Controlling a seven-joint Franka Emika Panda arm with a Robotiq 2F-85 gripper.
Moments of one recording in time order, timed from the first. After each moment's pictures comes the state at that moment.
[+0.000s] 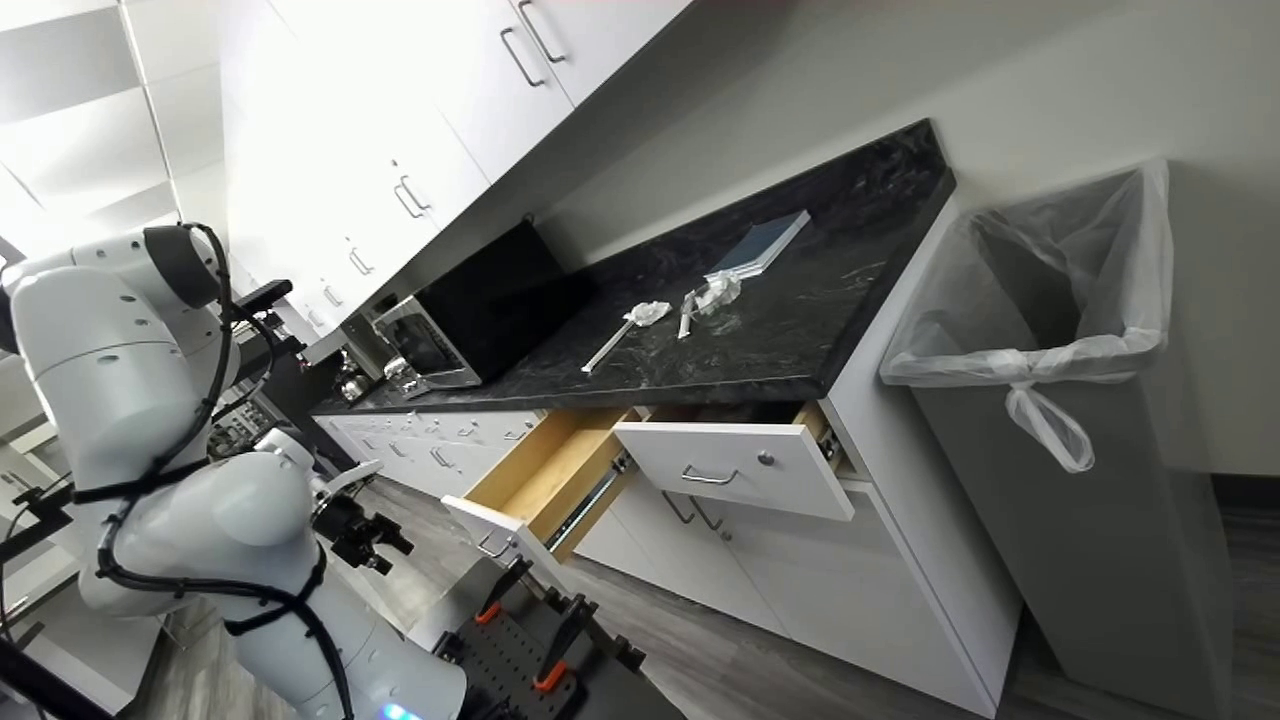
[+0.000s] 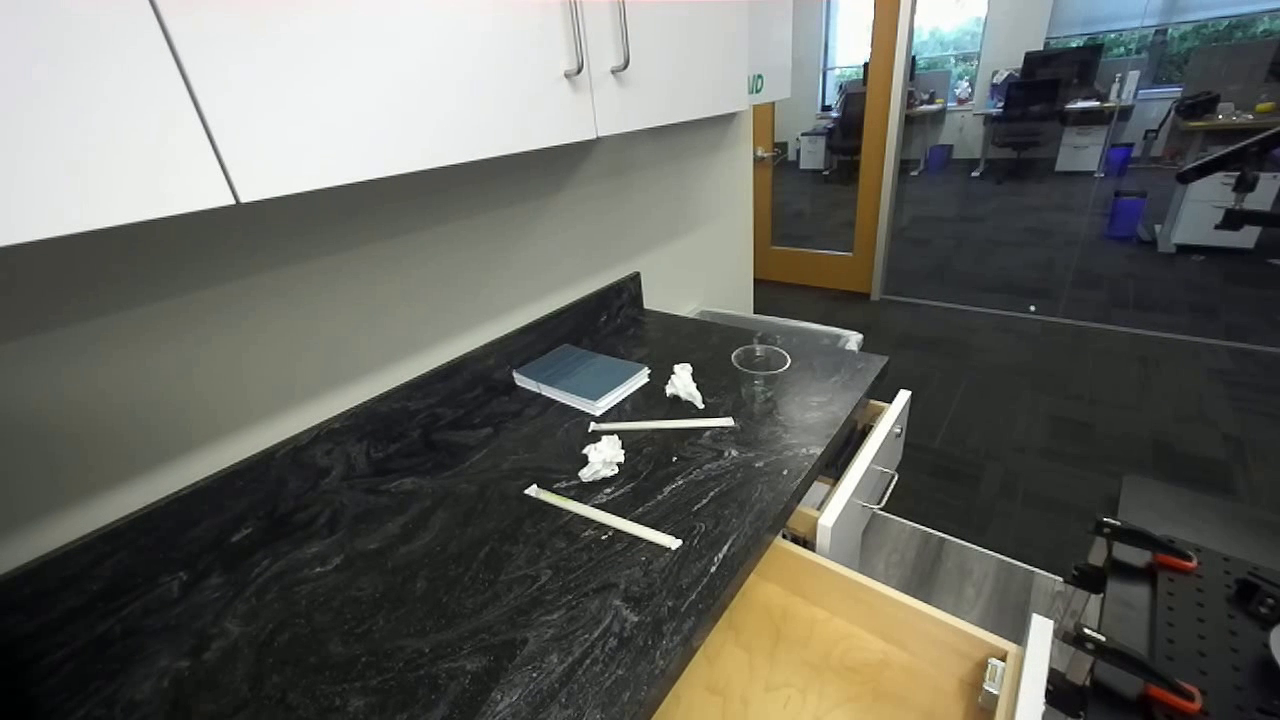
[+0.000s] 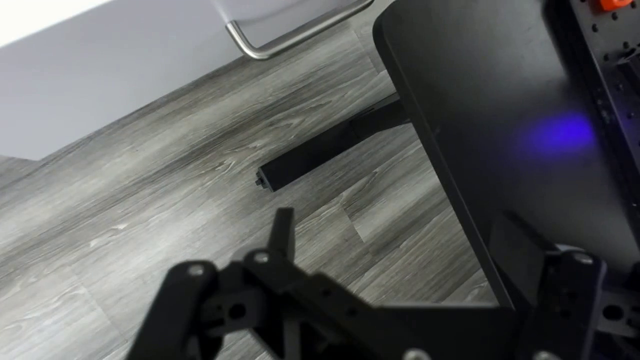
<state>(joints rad) 0.72 0.36 0.69 -2.37 -0.54 2.15 -0.84</state>
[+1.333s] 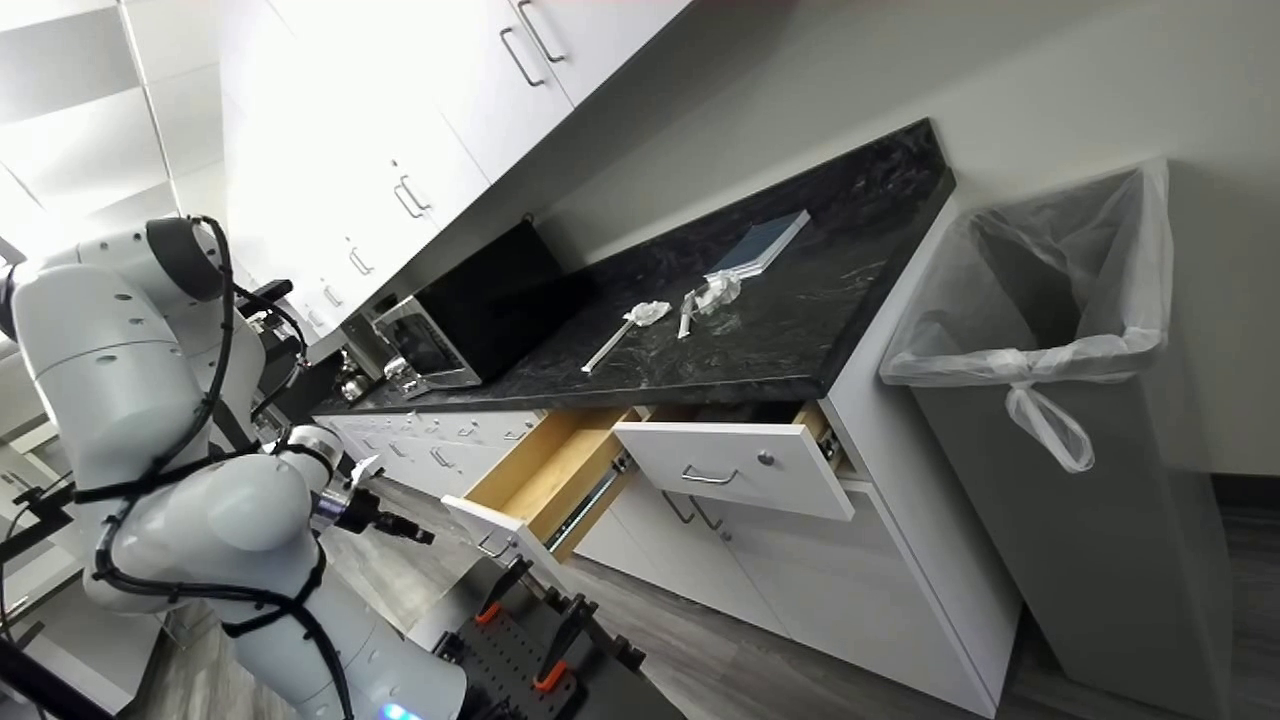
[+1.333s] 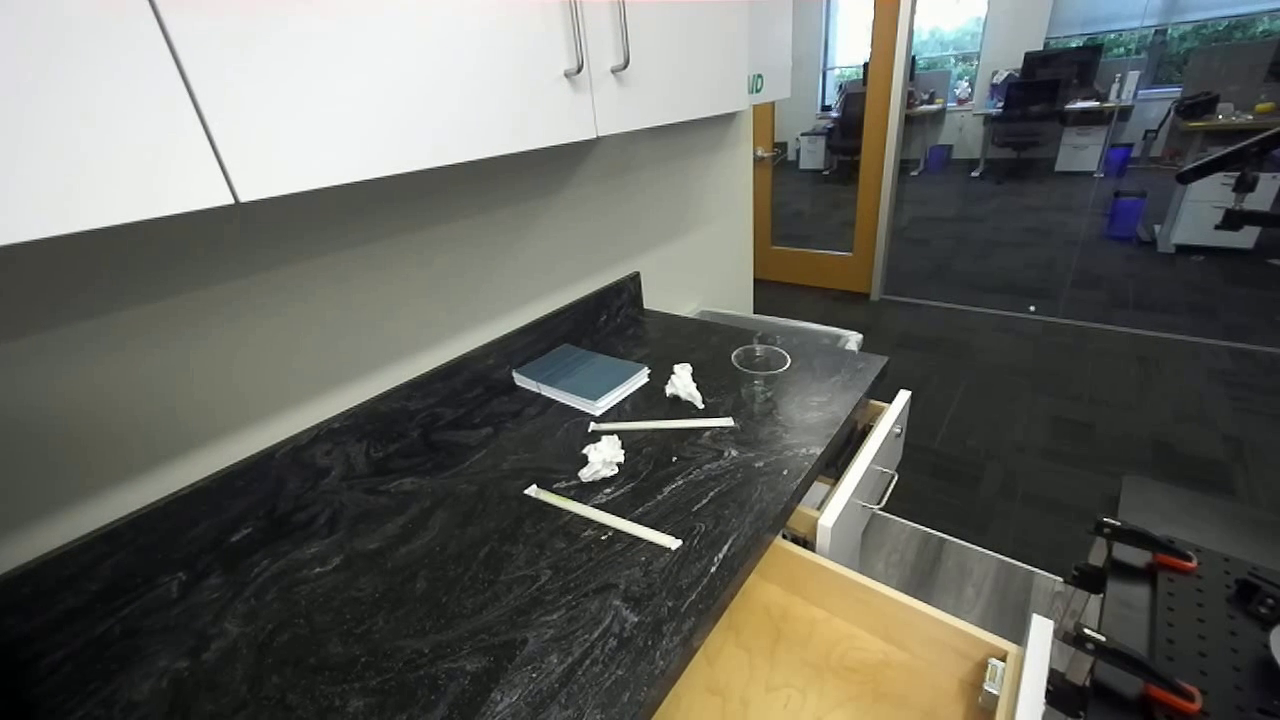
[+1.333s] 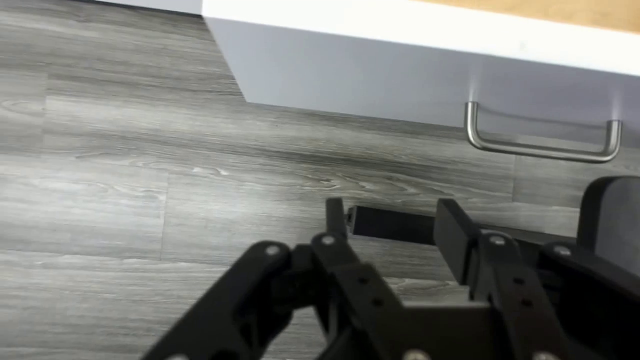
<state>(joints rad) 0.67 0.35 0.62 -2.45 -1.12 2.53 -1.07</state>
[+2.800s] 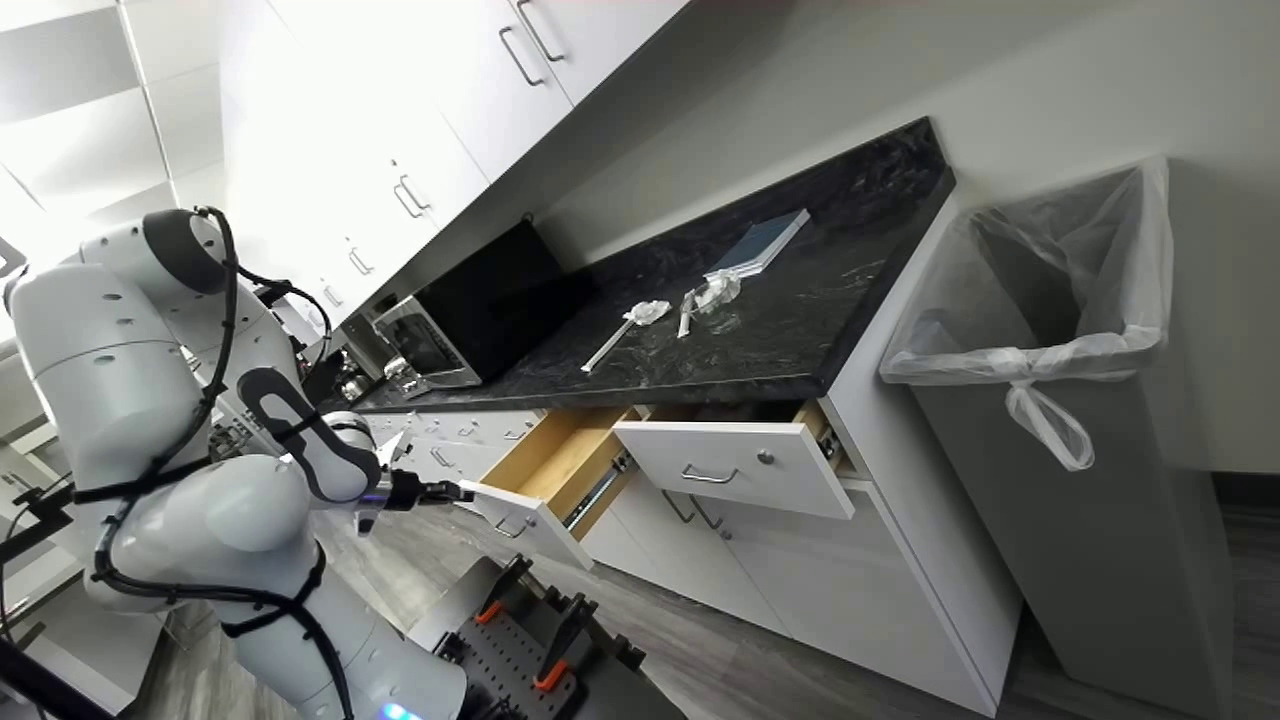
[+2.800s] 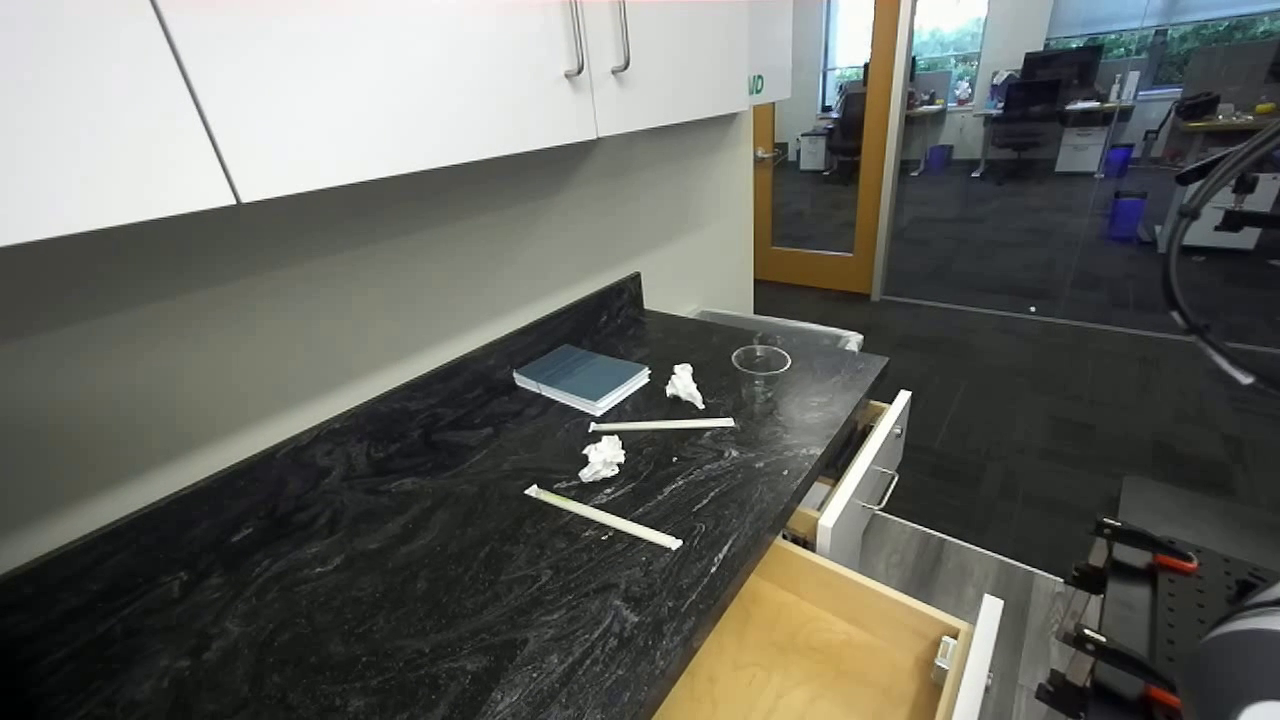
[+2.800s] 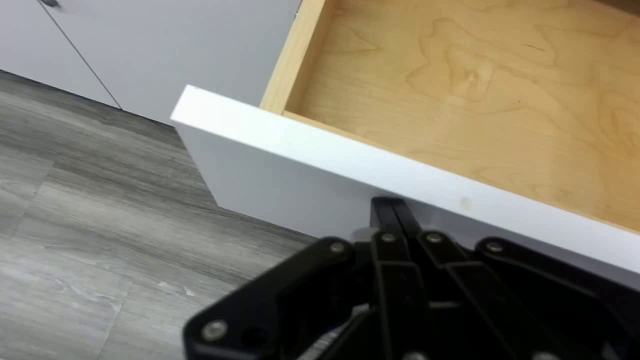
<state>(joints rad) 0.66 0.35 0.48 -2.47 -1.72 2.48 -0.86</state>
